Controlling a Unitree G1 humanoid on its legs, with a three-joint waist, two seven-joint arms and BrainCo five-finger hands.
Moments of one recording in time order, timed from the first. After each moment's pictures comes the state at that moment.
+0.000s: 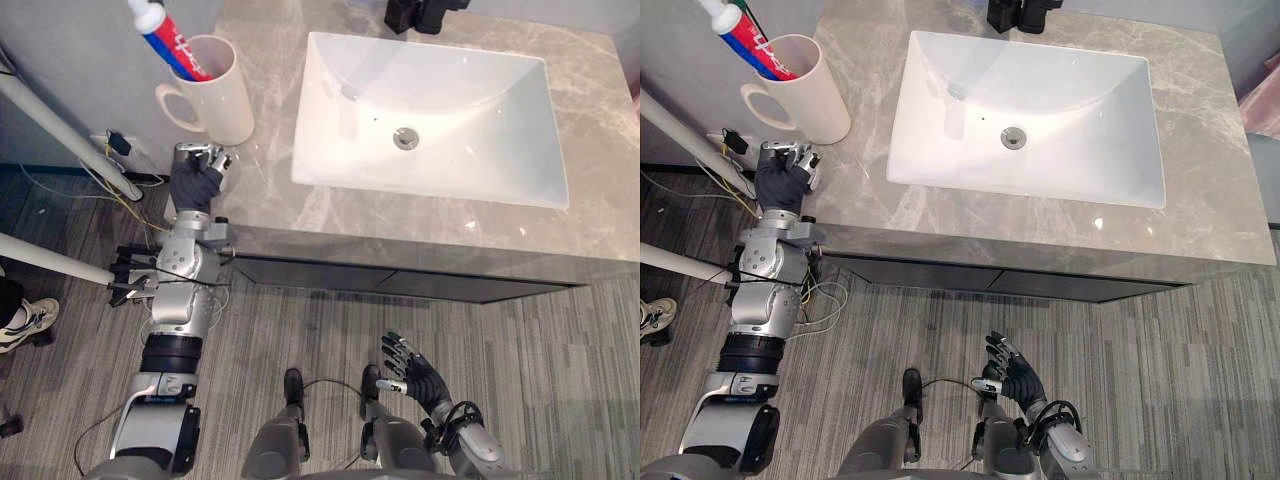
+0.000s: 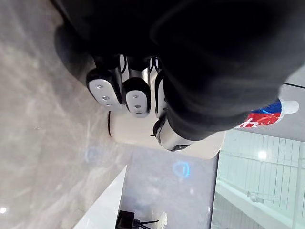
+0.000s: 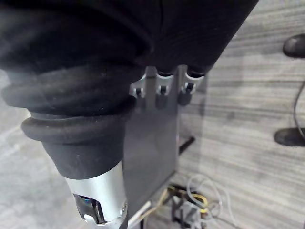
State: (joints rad) left arm -0.53 0.36 0.05 0.22 -0.46 -0.18 0.09; right arm 0.36 -0.18 0.20 0.07 0.30 -0.06 0.24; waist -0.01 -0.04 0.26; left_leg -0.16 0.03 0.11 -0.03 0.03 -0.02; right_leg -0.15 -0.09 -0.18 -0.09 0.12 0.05
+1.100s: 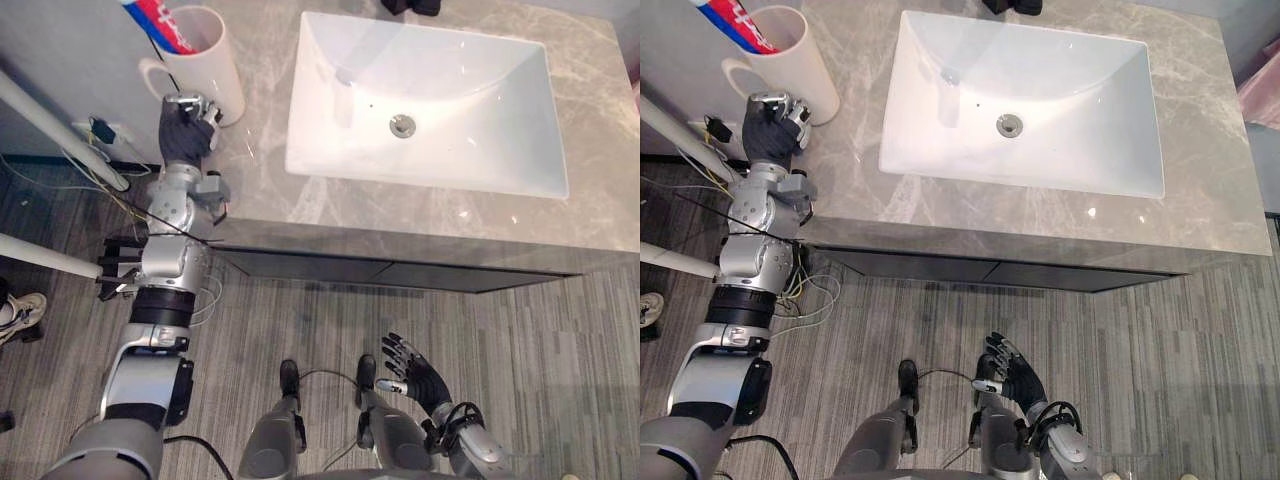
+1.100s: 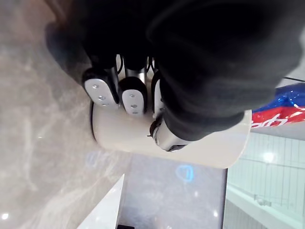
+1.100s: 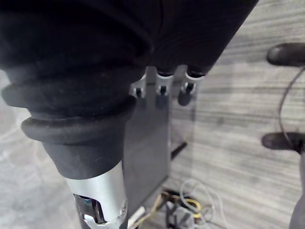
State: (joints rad) left arm -0.77 0.45 0.00 0.38 -0.50 -0.16 0.12; right arm 0.37 -0.18 0.20 0.07 0.30 -0.06 0.24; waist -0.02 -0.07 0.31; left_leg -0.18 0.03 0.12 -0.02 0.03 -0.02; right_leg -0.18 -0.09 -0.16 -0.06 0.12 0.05
